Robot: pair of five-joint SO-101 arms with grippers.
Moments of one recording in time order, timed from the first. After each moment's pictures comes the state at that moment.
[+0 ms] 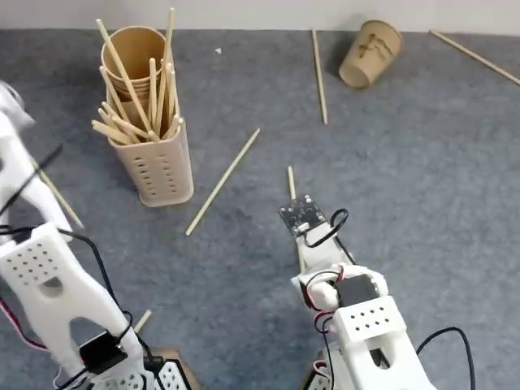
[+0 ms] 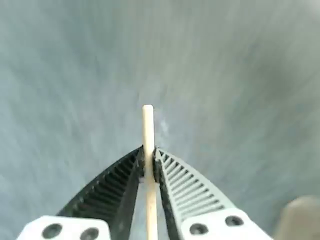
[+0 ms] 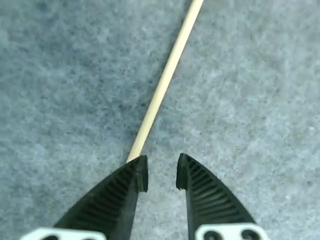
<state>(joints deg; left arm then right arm) -37.1 39.9 -61.1 75.6 13.7 -20.7 -58.3 78.1 52.4 15.3</state>
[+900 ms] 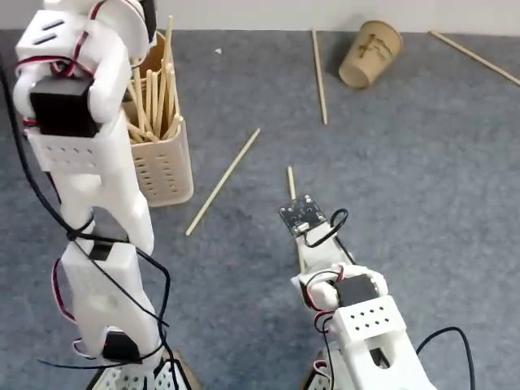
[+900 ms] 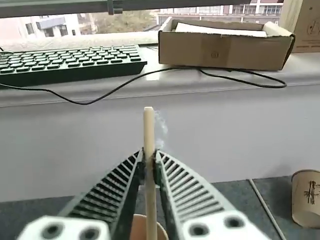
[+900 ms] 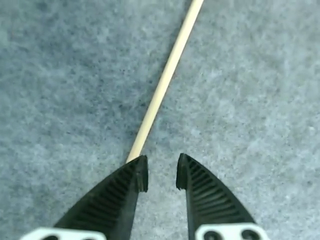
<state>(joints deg) -1.7 24.6 -87.0 78.7 2.9 -20.7 -58.3 78.1 52.4 15.3</state>
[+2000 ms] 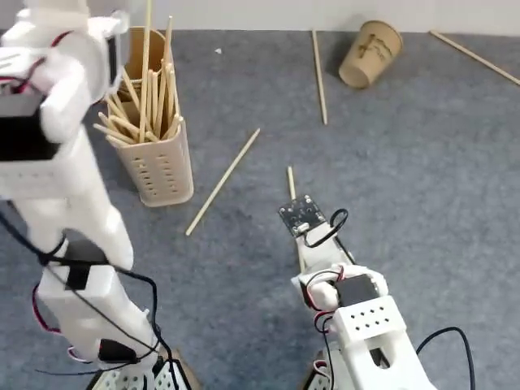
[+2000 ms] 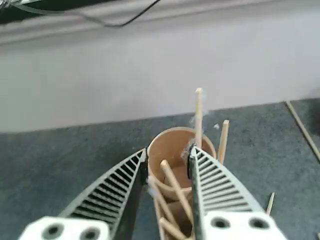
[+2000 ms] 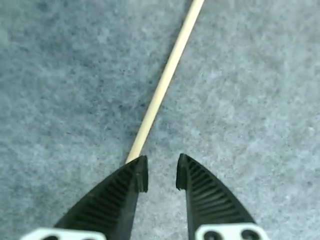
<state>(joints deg) -9.8 12.5 -80.7 100.5 -2.9 -18.9 -58.3 78.1 52.4 15.6</state>
